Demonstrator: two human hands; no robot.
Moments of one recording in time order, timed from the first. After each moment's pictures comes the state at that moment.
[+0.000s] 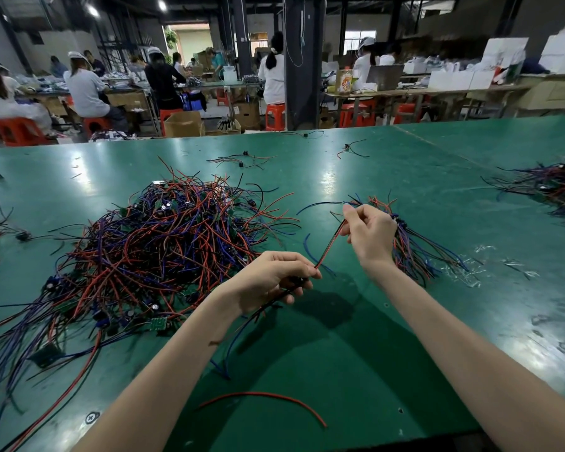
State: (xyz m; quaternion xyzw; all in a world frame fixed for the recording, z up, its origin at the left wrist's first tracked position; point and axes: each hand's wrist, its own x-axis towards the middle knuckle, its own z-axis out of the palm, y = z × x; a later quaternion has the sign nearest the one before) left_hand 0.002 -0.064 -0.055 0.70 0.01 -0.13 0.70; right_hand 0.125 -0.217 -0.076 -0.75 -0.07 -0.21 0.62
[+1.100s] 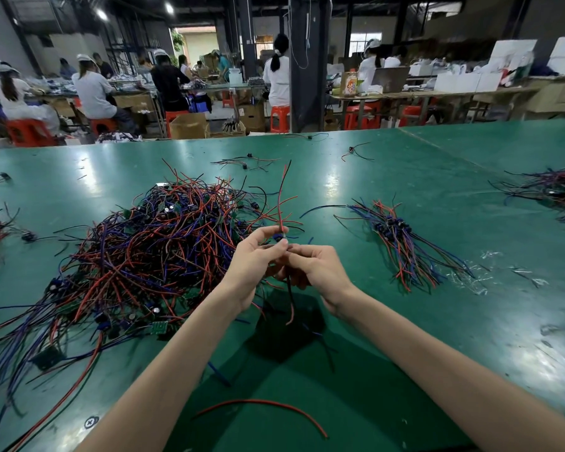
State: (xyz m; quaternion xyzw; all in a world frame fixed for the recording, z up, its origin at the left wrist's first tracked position) left_hand 0.011 -0.055 -0.055 0.67 0.09 0.11 0.73; right_hand 0.053 -0.169 -0.077 -0.65 -0.20 0.15 0.72
